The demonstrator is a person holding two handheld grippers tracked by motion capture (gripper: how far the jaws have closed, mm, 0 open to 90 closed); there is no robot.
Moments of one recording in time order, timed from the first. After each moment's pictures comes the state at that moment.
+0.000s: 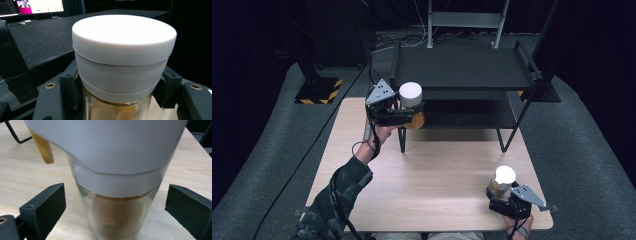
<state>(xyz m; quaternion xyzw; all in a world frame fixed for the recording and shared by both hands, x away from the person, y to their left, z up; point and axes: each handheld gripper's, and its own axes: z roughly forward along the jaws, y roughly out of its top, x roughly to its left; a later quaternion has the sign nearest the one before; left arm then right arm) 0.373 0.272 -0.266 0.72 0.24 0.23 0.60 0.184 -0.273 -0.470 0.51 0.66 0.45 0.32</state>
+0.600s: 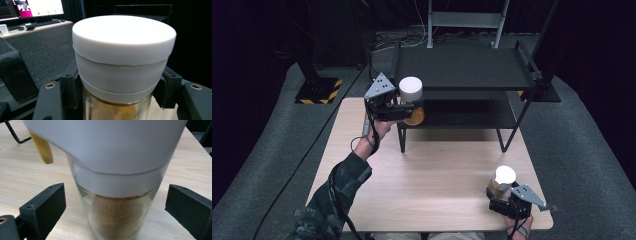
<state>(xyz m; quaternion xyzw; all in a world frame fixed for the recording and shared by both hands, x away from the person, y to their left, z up) 0.377 0.273 -0.252 0.72 0.24 0.24 0.60 0.184 -0.274 -0.470 0.51 0.66 0.45 0.32</state>
